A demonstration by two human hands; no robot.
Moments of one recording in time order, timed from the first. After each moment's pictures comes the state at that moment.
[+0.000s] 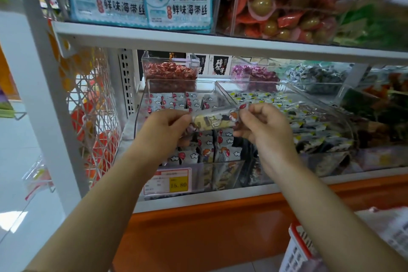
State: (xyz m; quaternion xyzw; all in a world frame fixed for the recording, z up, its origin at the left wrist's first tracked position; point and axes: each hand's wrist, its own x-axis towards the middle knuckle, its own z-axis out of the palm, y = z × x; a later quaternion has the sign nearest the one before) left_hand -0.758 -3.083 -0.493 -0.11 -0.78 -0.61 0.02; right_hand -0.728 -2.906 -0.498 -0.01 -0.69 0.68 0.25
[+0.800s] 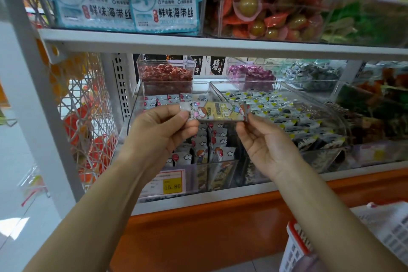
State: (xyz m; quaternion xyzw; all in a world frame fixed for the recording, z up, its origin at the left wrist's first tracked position) left_hand -0.746 -3.074 -0.485 -0.12 -0.53 -0.84 -0.05; right_hand -0.723 -2.894 -0.499 -0.06 -0.39 0.91 0.11
